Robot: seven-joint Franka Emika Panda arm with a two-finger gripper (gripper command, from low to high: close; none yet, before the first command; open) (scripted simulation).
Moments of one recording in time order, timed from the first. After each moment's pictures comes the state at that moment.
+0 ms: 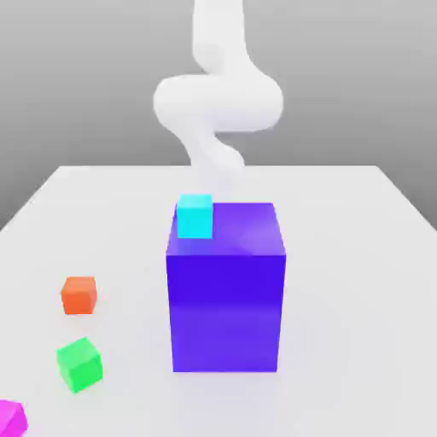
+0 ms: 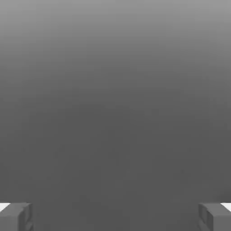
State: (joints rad) arm 0.01 -0.71 -0.05 -2.29 0.02 2.32 0.76
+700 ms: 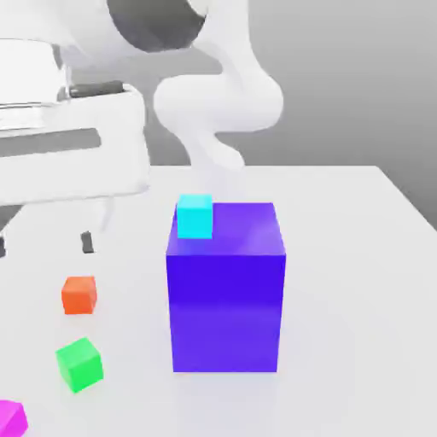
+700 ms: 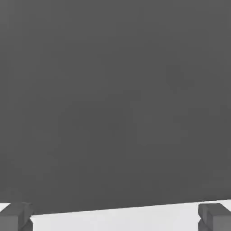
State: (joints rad) arm -0.02 0.06 -0.33 -2.18 0.30 2.45 0.36
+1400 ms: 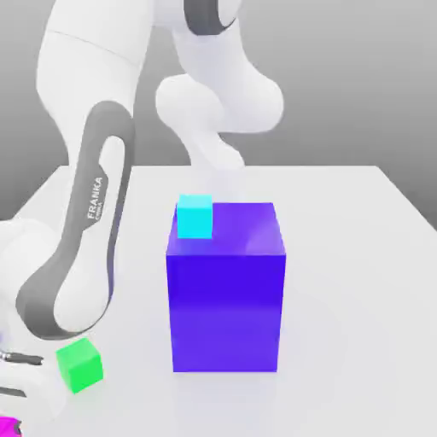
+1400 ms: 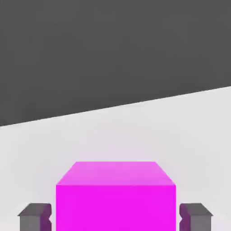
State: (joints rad) arm -0.20 0.62 -0.30 -2.09 0.38 2.66 0.17
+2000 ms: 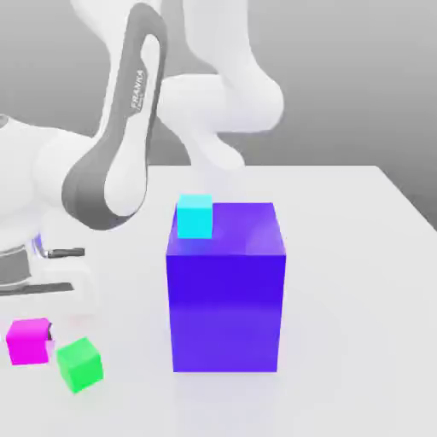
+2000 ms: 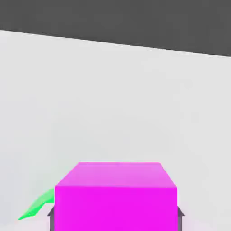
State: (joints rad) arm -0.12 0.14 -0.39 -2.50 0.10 2.61 -0.06
